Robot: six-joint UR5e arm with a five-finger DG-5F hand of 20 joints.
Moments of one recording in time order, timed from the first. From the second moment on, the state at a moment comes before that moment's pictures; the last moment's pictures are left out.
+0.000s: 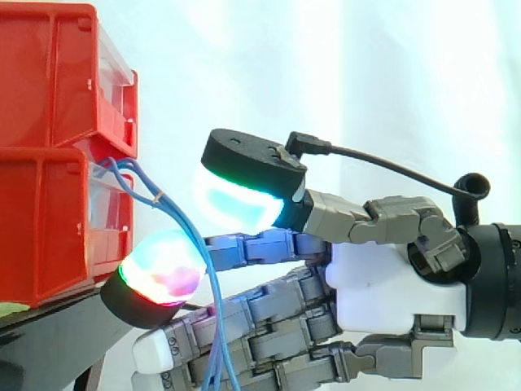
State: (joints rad) arm 0.21 -2.42 -1.09 -2.75 -1.21 -0.09
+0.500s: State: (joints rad) arm 0.20 -2.42 -1.00 -2.91 -1.22 -0.08
